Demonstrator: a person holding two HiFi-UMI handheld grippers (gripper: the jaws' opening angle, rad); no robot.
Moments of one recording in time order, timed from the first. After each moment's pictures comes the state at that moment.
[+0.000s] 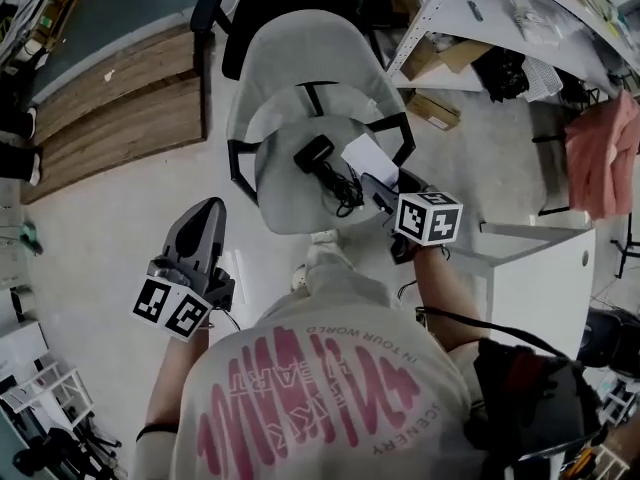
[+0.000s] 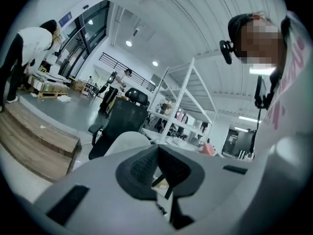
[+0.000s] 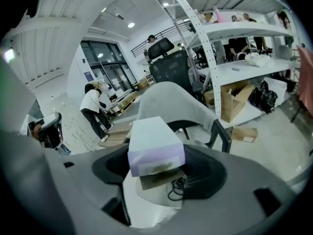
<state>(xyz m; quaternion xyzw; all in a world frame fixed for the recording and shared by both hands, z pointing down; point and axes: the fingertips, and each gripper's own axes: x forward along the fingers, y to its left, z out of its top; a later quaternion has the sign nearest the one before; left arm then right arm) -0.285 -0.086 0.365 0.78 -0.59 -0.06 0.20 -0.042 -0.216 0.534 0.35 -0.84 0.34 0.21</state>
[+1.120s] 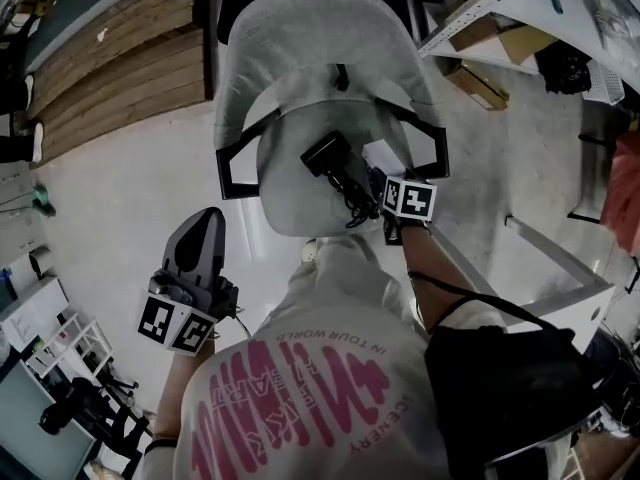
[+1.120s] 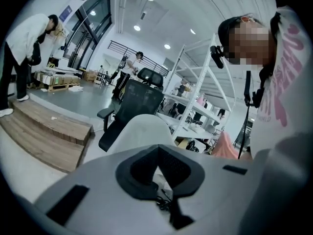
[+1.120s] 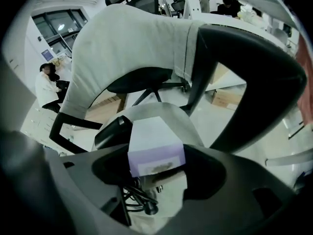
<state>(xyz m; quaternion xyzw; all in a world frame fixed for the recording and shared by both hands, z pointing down) -0.289 -0.189 0.425 0.72 -0.63 0.03 0.28 -0.018 -0.285 0.760 0.39 -0.70 0.44 0.41</state>
